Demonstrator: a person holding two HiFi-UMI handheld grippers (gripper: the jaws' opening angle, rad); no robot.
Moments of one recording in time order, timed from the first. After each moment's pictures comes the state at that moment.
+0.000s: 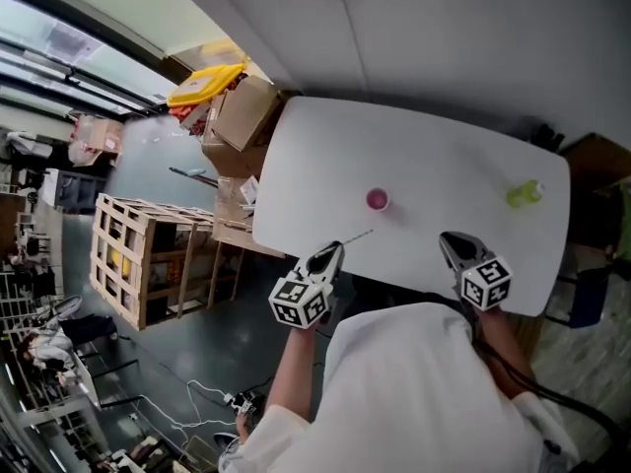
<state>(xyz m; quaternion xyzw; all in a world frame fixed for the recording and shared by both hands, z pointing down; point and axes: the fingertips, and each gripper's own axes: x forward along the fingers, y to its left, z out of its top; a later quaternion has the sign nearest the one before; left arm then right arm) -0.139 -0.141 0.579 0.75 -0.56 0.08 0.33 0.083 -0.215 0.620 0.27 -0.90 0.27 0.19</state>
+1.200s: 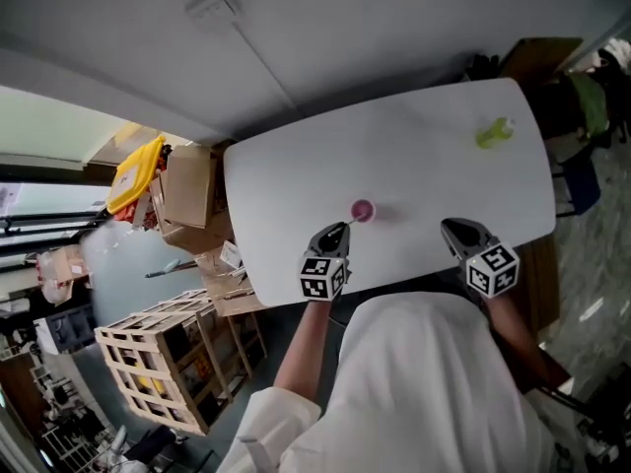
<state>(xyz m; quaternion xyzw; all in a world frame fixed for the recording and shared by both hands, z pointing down) -0.146 -0.254 0.692 0.84 -0.40 0.22 0.31 0.075 -0.209 0.626 0.46 -0.81 0.31 0.19</state>
